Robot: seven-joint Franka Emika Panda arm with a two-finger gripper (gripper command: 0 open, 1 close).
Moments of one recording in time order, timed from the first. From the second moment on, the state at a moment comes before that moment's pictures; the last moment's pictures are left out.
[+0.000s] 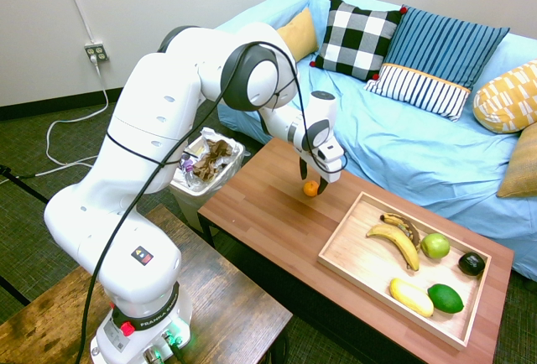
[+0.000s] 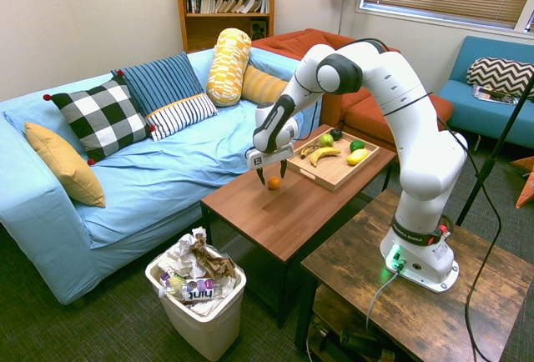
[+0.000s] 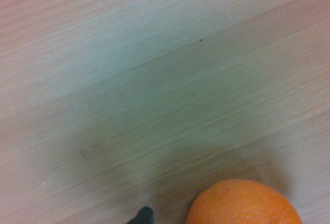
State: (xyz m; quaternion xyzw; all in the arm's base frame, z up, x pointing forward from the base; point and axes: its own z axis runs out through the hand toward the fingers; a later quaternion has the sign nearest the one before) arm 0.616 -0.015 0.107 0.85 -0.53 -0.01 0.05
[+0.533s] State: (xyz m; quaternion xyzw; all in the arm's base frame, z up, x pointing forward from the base) arm 0.617 -0.015 0.098 0.85 -0.53 -0.02 0.05
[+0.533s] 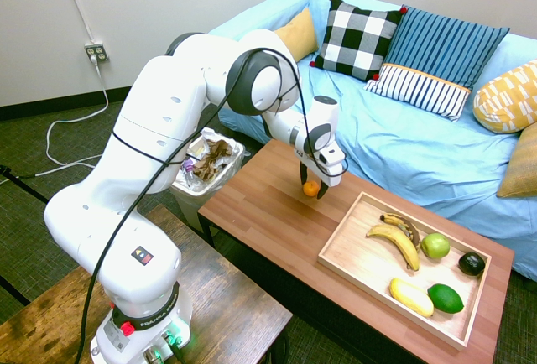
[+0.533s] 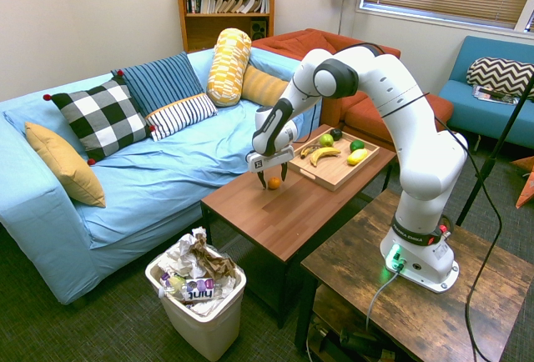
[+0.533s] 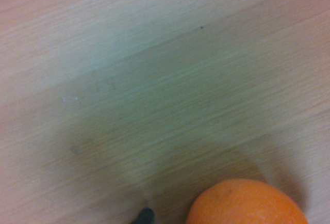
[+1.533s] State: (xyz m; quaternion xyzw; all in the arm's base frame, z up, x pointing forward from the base) arm 0.611 -0.126 0.250 0.84 -0.54 0.00 0.03
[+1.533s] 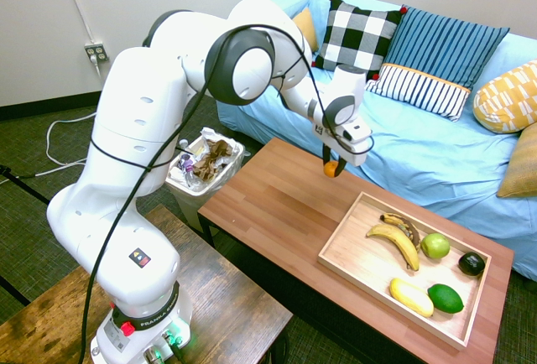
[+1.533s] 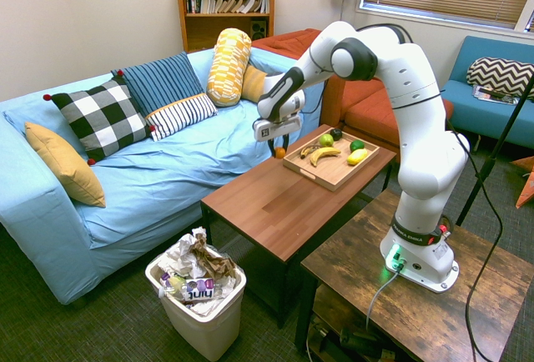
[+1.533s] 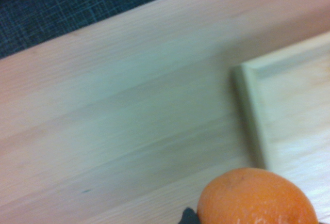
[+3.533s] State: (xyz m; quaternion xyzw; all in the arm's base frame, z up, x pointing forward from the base) arm 0.538 -0.299 0.132 0.79 -0.62 -0.02 0.05
